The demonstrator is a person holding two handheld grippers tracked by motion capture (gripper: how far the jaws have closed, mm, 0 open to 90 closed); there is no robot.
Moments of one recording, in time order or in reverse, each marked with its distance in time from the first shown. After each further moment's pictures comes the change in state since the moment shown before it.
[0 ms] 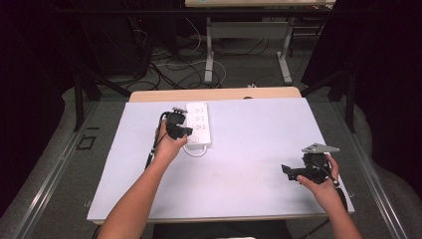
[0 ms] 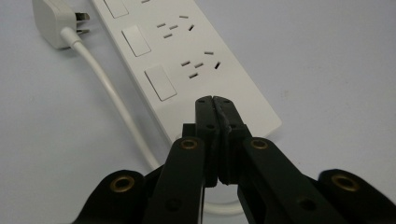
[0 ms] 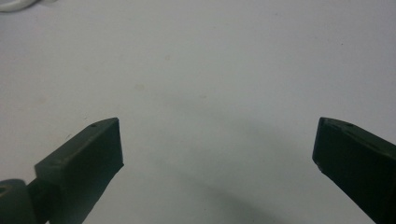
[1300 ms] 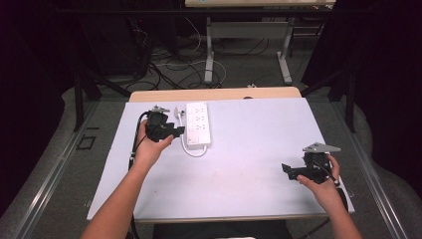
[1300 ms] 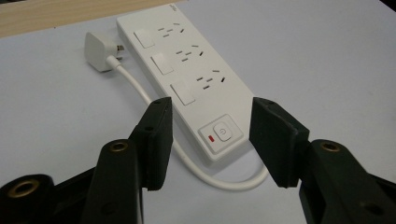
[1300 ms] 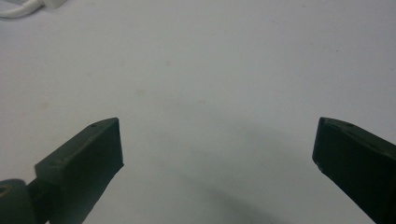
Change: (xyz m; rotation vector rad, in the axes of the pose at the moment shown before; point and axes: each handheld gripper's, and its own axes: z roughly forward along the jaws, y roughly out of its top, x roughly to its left) left arm 0.024 -0.013 -0.052 -0.128 -0.042 0.047; right arm 0.002 0.003 -0.004 -0.012 -0.005 0.004
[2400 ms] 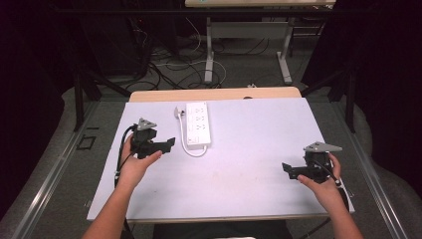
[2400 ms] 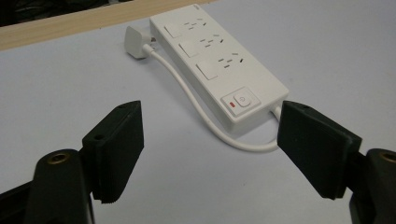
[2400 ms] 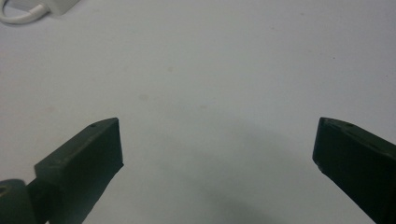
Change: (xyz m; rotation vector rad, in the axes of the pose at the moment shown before) left arm 0.000 -0.041 -0.042 -0.077 0.095 0.050; right arm 0.001 0.004 -0.004 -0.011 0.002 -0.007
